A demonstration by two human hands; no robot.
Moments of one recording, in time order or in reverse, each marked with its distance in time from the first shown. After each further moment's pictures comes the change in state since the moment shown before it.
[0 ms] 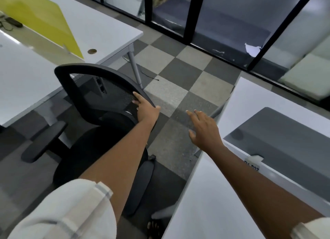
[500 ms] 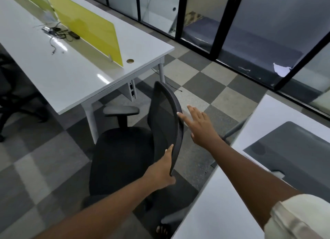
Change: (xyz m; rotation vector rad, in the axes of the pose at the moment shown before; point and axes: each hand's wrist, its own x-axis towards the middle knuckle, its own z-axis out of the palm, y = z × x) left_hand -0.176 -0.126 -0.052 0.373 -0.492 0.251; right_hand 0.025 -0.082 -0.019 -0.149 0.008 -0.363
